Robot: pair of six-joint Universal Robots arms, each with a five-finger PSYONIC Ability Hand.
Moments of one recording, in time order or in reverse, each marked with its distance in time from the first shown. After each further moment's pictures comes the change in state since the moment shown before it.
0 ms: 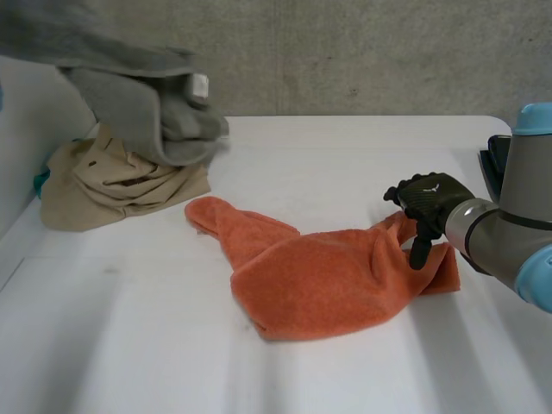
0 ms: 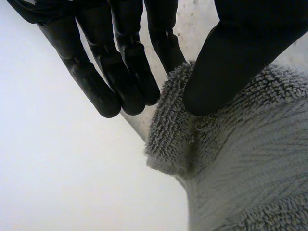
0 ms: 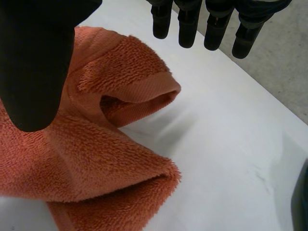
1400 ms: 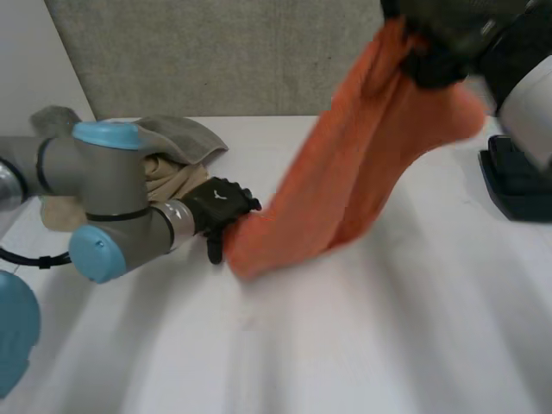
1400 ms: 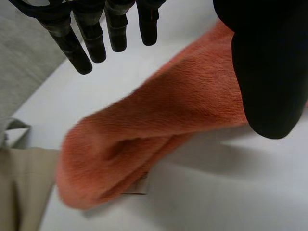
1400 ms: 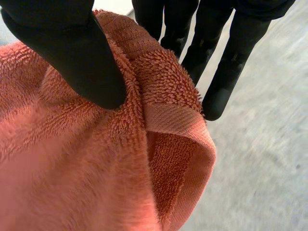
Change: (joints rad) left arm -0.368 0.052 -0.855 -0.315 0.364 0.224; right arm 0.131 -0.527 -0.024 -0.207 -0.116 0.086; left_hand -0.910 -0.938 -0.927 -0.948 -0.885; right_hand 0.886 0.963 0.974 0.984 0.924
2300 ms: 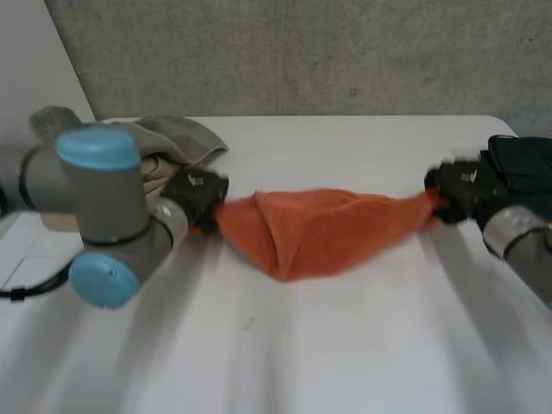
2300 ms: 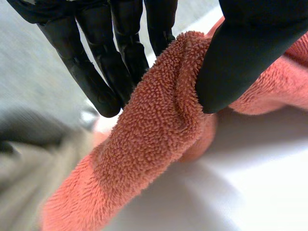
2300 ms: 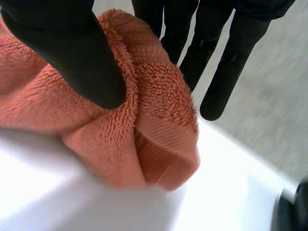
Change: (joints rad) left arm -0.050 0.189 -0.281 0.255 -0.279 -0.298; right arm -0.417 0.595 0.282 -0.426 -0.256 0.019; left_hand 0.883 0.905 0.902 0.912 0.862; right_hand 0.000 0.000 0.006 0.003 0.000
